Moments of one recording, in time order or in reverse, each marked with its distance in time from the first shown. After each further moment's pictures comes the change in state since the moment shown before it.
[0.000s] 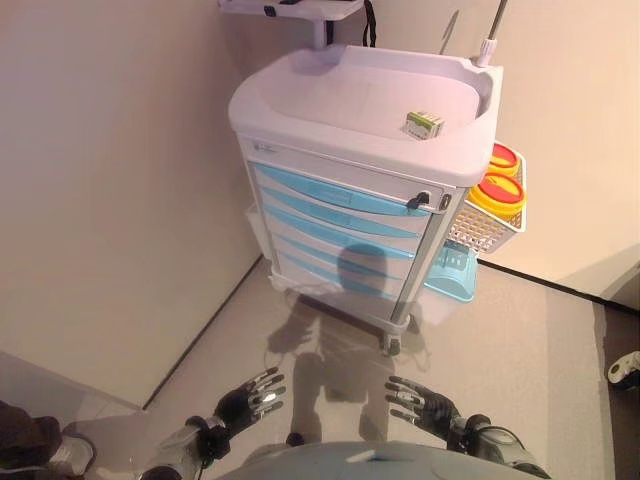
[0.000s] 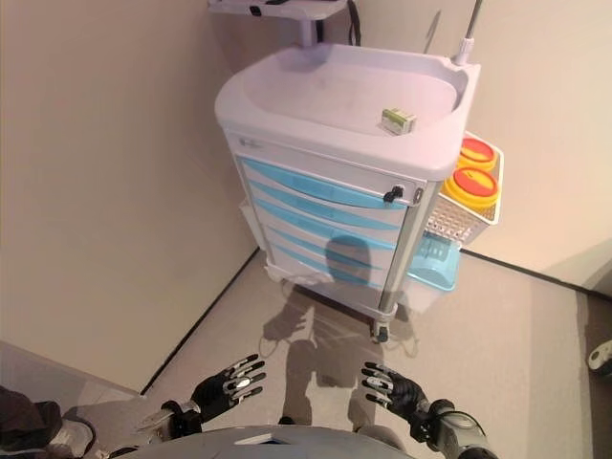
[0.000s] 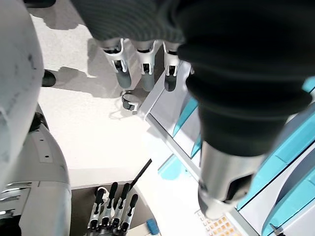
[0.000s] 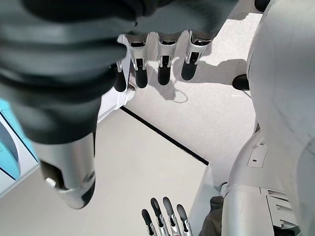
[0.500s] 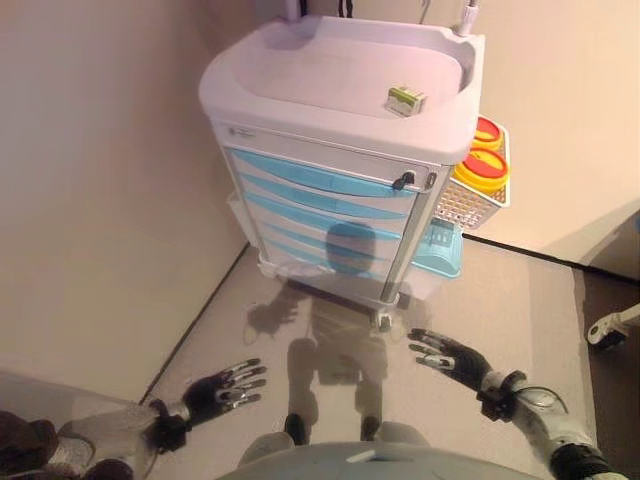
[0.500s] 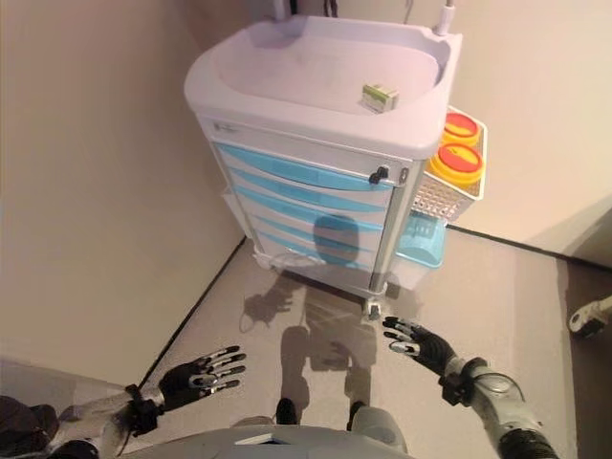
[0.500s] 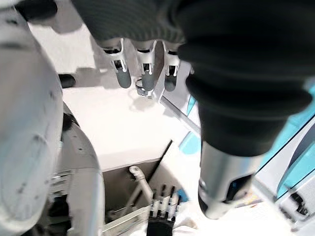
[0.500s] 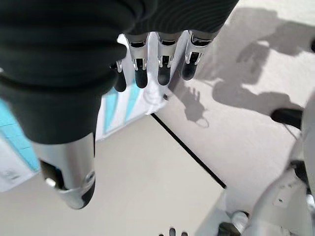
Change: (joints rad) left arm 0.060 0.165 0.016 -0.211 0.021 0.106 -0.129; right arm 0.021 -0.188 -0.030 -0.350 -0.036 0.049 0.001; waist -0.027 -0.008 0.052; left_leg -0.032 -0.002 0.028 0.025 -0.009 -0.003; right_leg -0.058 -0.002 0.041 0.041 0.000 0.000
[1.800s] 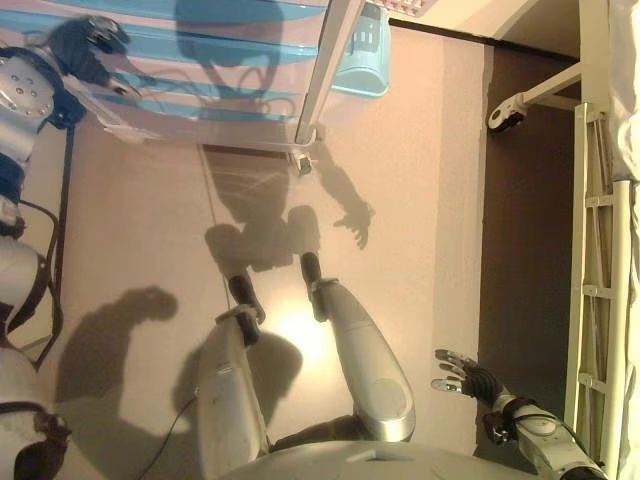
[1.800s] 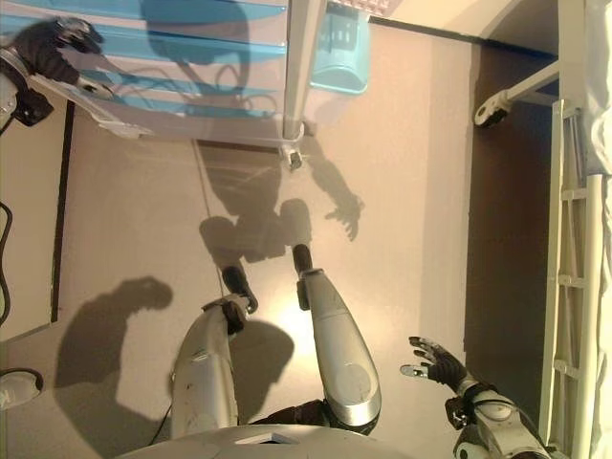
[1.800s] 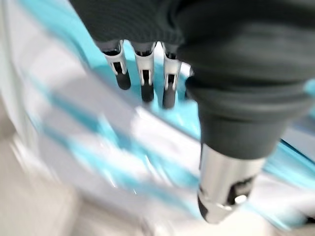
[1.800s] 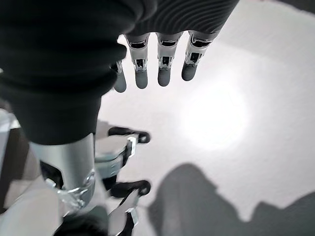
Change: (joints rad) left arm -1.322 0.620 -0.531 0.059 0.356 -0.186 0.421; right arm 0.099 -0.065 0.080 -0.019 -0.158 -0.214 -0.325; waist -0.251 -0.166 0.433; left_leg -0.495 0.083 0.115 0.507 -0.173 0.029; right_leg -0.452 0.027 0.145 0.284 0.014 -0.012
